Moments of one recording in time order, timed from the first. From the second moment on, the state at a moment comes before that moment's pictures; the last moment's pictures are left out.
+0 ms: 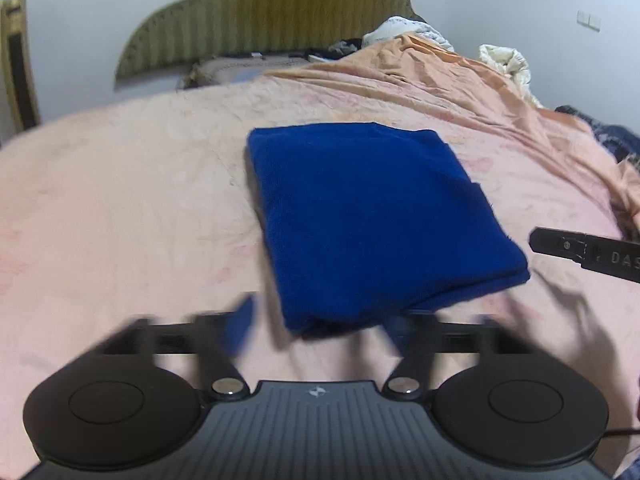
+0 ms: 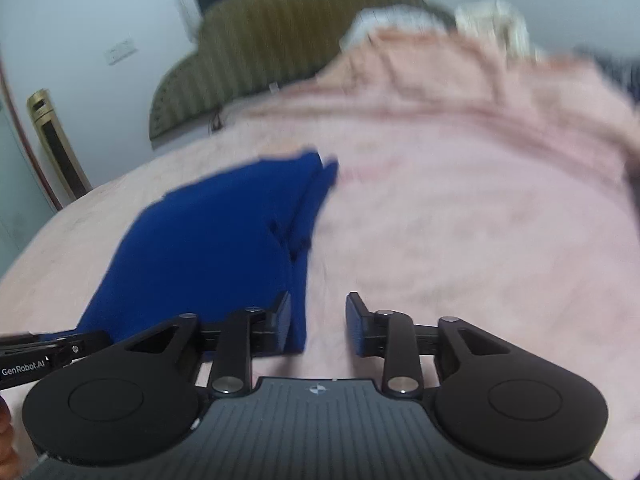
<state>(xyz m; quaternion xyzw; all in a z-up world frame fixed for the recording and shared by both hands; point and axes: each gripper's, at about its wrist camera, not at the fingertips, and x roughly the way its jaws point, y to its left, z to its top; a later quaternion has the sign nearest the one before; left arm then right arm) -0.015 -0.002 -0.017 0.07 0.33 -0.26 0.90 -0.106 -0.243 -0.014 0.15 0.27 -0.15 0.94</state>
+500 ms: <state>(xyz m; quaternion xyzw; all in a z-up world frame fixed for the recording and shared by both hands) -0.022 0.011 -0.032 0.08 0.36 -0.16 0.91 -0.116 -0.210 -0.031 0.07 0.31 -0.14 0.94</state>
